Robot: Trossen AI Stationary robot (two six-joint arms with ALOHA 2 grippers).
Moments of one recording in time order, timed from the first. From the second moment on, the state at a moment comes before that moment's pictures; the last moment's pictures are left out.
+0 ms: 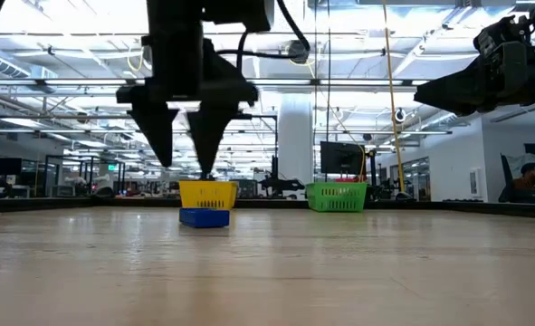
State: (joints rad) left arm -0.20 1.94 1.47 -1.14 -0.28 -1.16; right arm -0.05 0.06 0.02 0.07 0.23 -0.07
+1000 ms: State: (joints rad) left arm -0.24 2.01 1.47 -0.99 -0.22 -0.75; right arm -0.05 0.06 0.02 0.07 0.23 -0.07
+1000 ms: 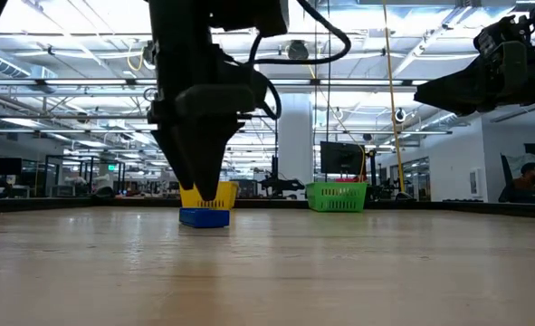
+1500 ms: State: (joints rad) left arm -0.16 2.02 1.47 -0.98 -0.12 -0.71; right arm -0.05 0.06 0.02 0.07 0.23 -0.07
